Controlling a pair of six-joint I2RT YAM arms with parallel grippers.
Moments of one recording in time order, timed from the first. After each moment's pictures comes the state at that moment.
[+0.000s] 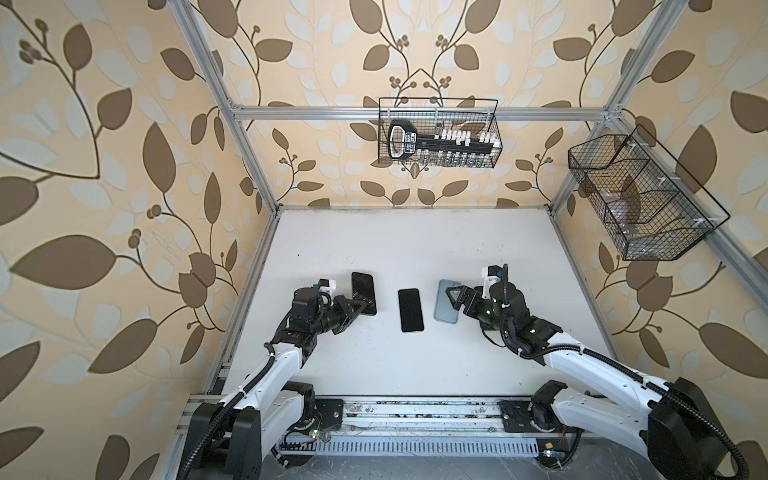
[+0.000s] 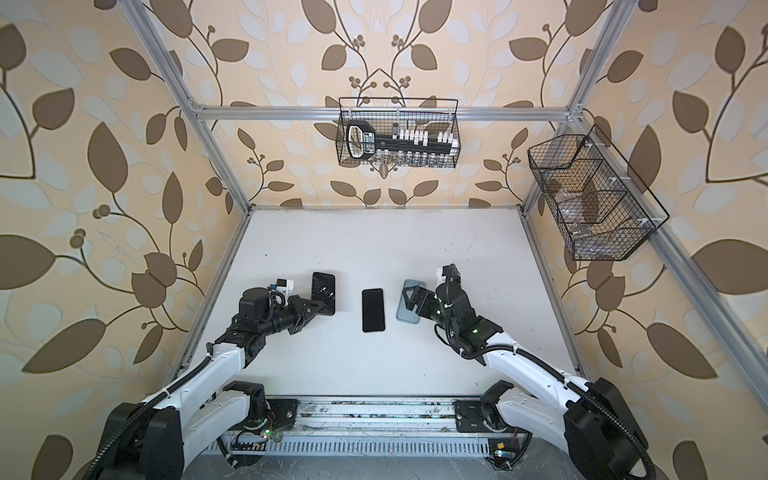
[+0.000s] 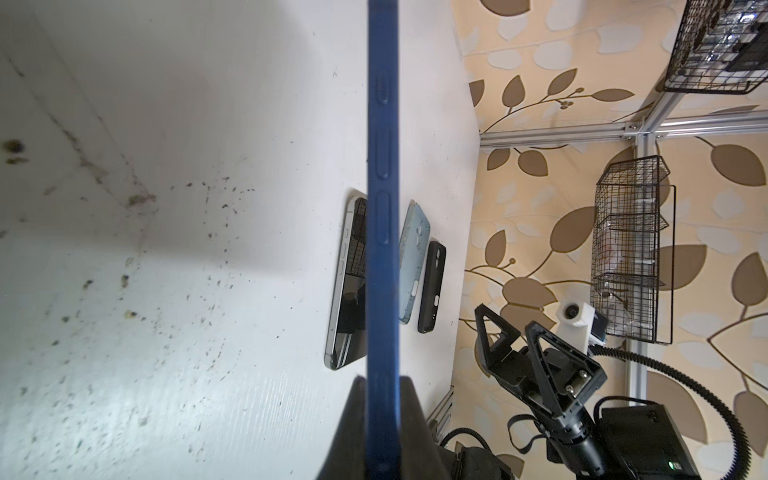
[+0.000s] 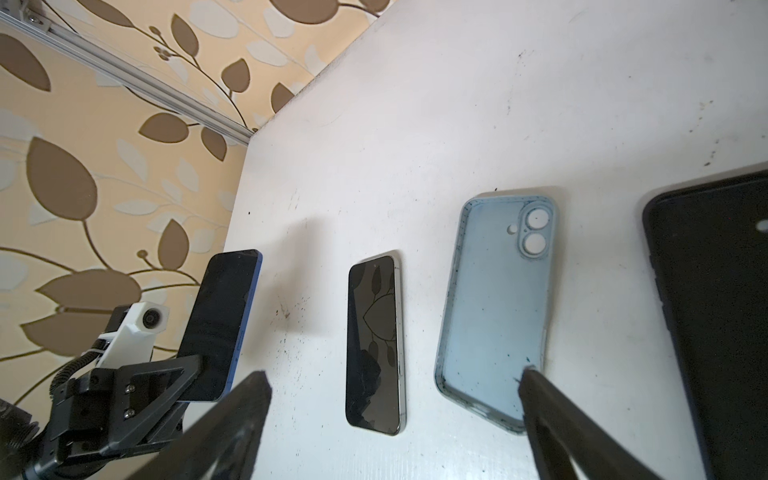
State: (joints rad) left arm -0.08 0.98 0.30 0.12 0.70 -1.03; right arm 0.57 1.05 0.49 0.03 0.03 0.84
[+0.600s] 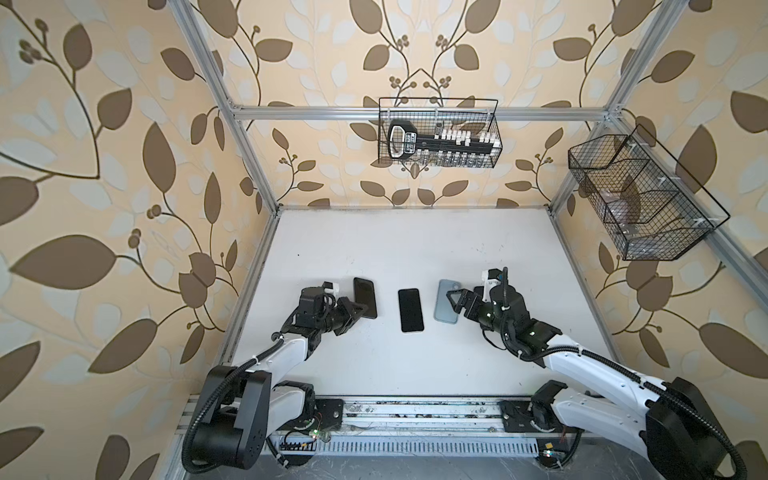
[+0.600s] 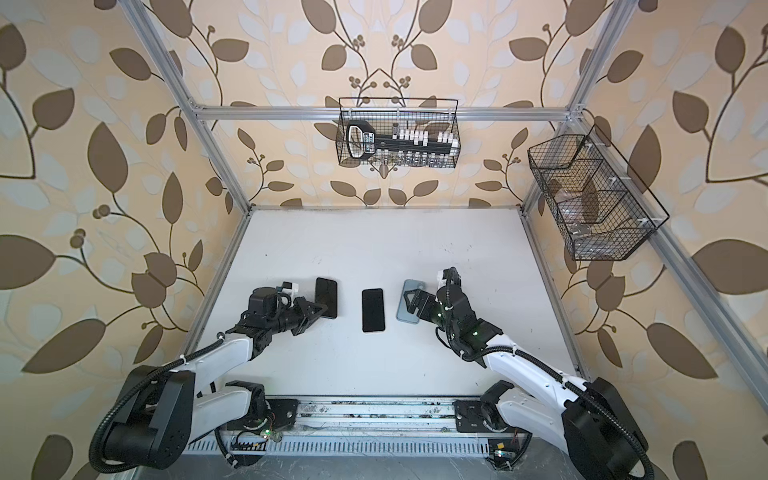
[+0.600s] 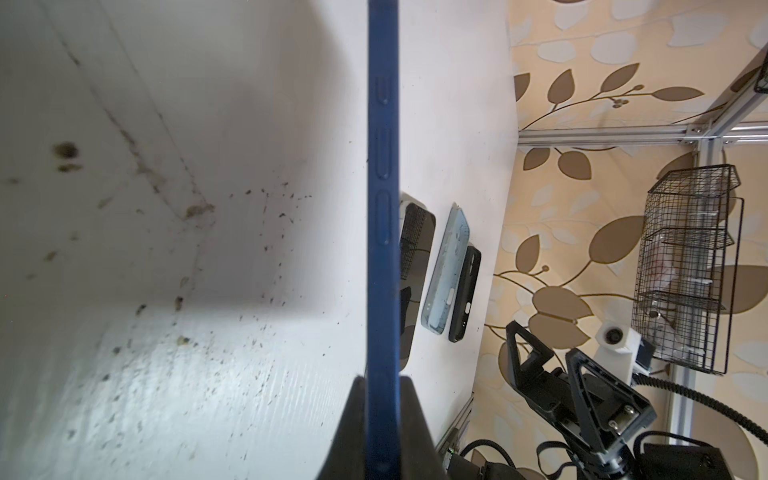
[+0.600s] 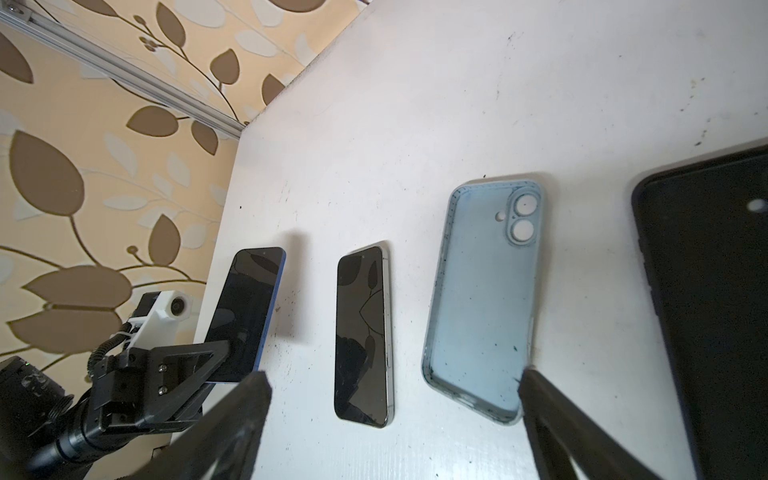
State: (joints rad) left arm -0.11 1.18 0.30 0.21 0.67 -0.99; right arm 0.56 1.04 0.45 0.04 0.03 0.84
